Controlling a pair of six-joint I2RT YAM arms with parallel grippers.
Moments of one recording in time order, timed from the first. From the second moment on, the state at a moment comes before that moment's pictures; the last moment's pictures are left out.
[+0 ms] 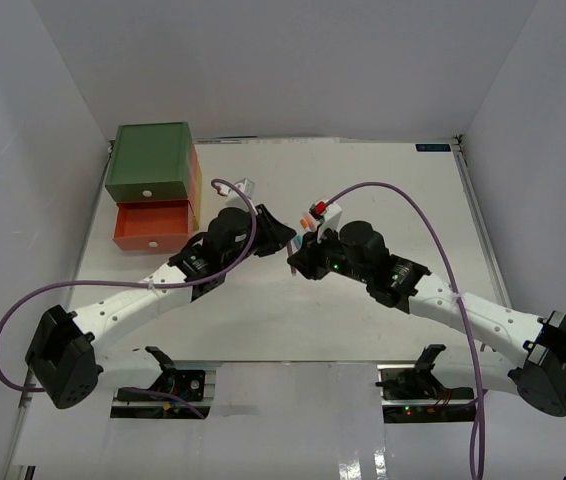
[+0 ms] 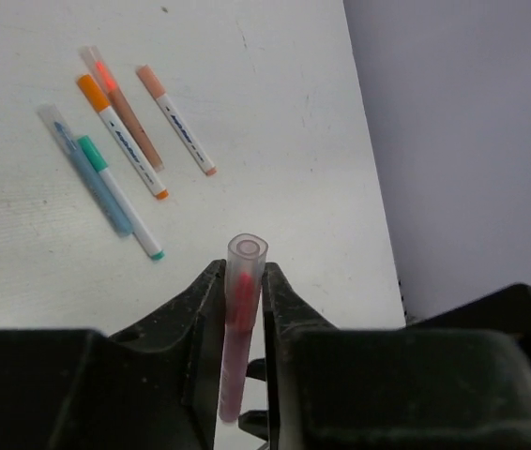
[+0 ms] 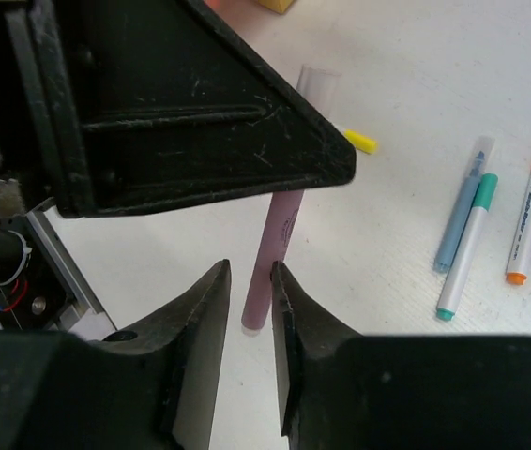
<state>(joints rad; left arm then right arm) -0.78 1.23 0.87 0.03 -0.09 -0.88 0.91 1.14 0.80 -0.02 -0.08 0.31</state>
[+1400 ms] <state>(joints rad) 0.07 0.93 0.70 -0.05 -0.31 -0.78 0.91 1.03 0.72 -0.12 0.09 0.23</state>
